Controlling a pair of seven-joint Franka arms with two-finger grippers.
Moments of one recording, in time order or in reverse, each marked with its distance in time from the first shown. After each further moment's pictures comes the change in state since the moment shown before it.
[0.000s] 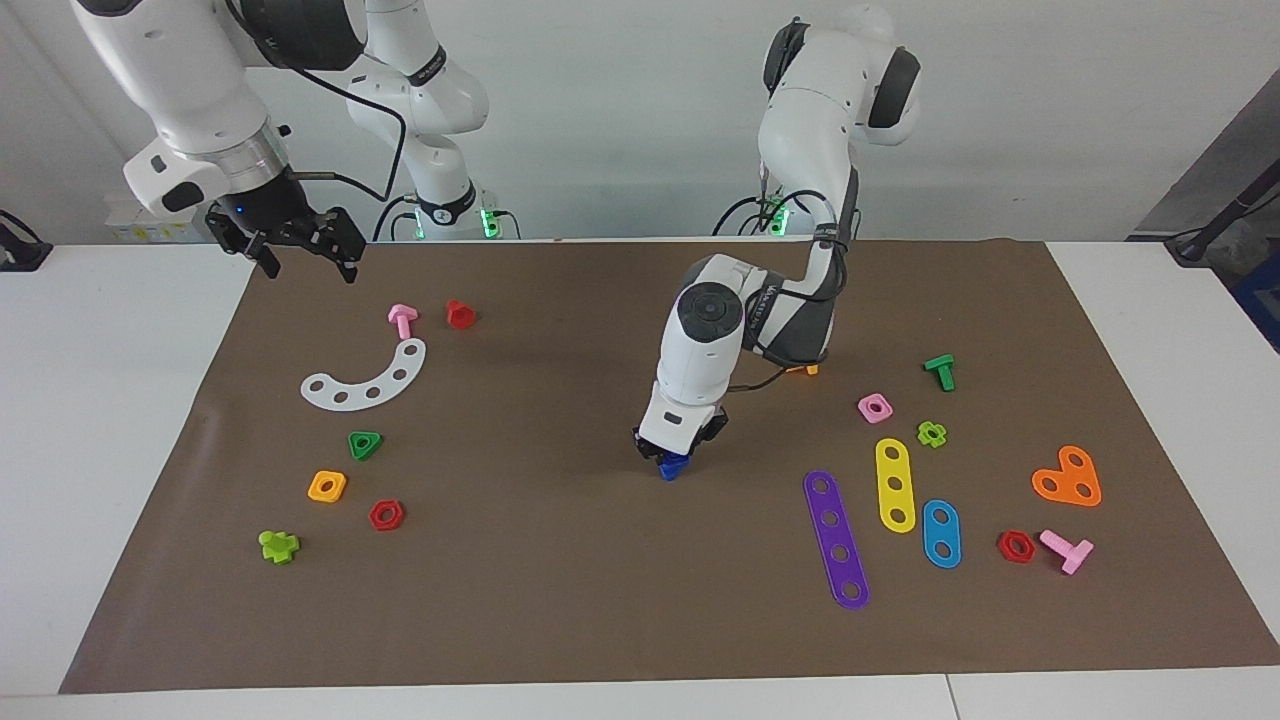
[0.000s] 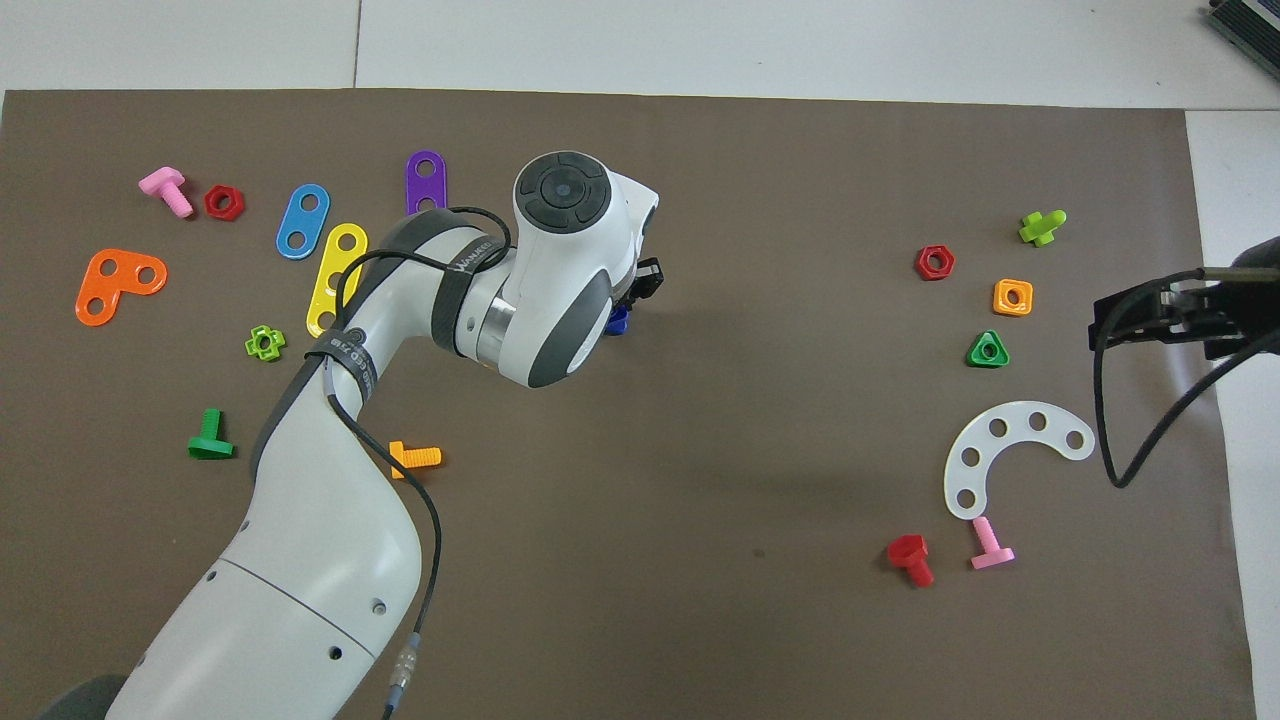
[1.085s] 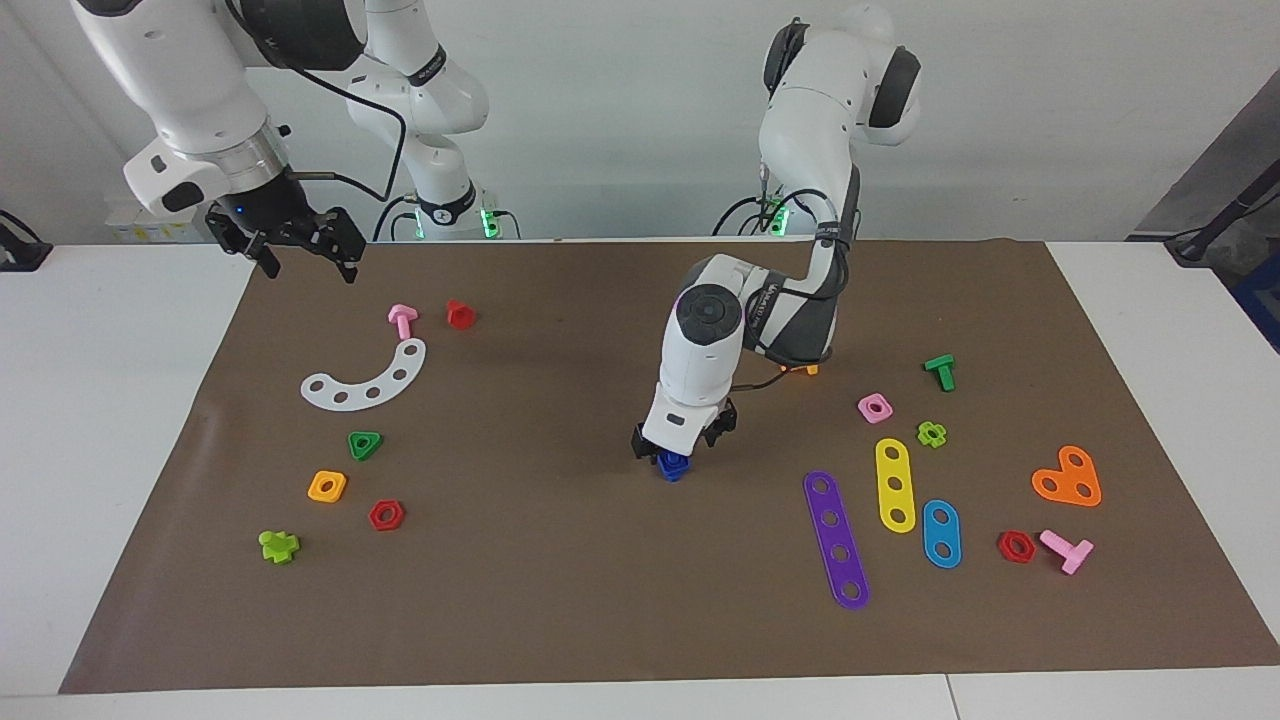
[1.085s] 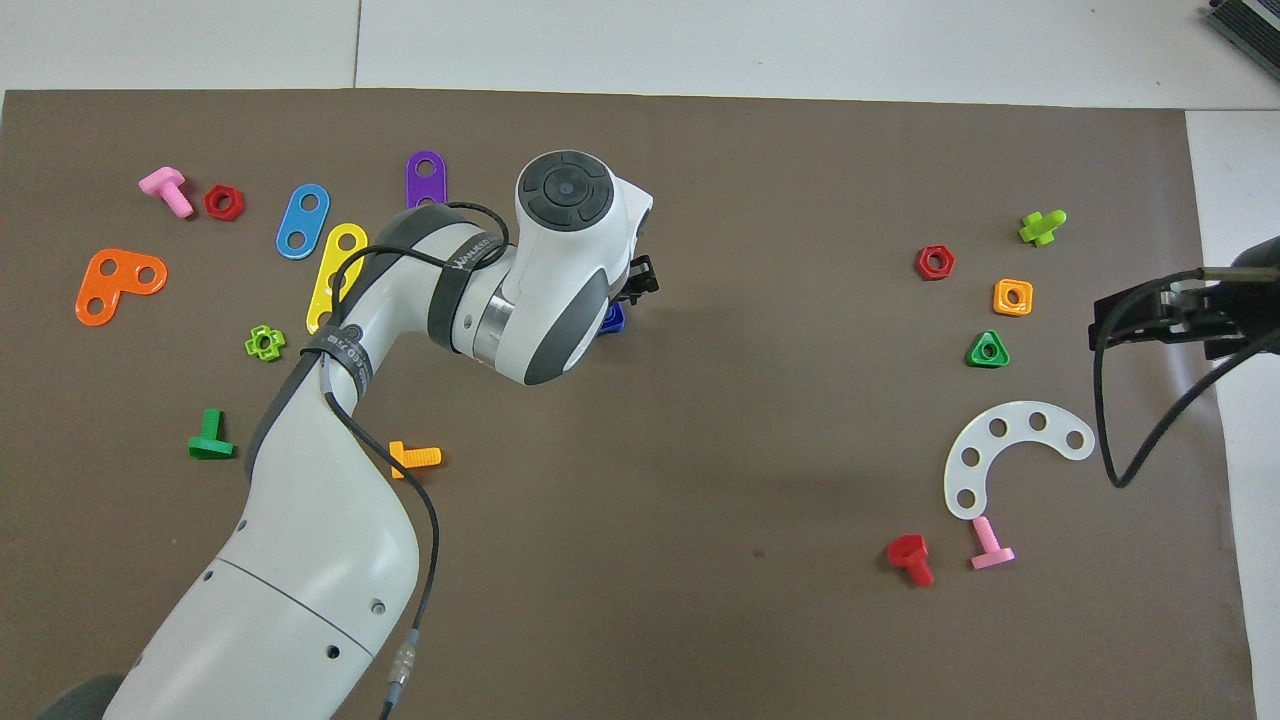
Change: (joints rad) left arm 0.000 -0.002 0.016 0.018 0.010 -0.060 0.000; right arm 0.000 0.000 0.000 0.000 0.000 0.000 0.000
